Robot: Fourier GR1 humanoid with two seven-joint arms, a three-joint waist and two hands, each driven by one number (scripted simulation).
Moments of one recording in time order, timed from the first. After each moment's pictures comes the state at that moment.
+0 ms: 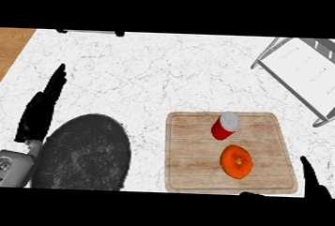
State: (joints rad) left arm -0.20 0.48 -0.20 -1.42 0.07 0.29 0.06; right arm 0.30 -0.24 0.31 -2.12 0.64 -0.28 1.26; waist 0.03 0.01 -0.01
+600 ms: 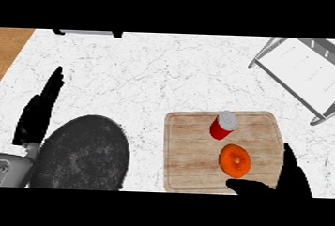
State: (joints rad) left arm -0.18 0.47 -0.18 -1.42 0.06 0.28 0.05; right arm 0.19 -0.04 0.29 -2.01 0.88 -0.12 1.25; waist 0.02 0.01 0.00
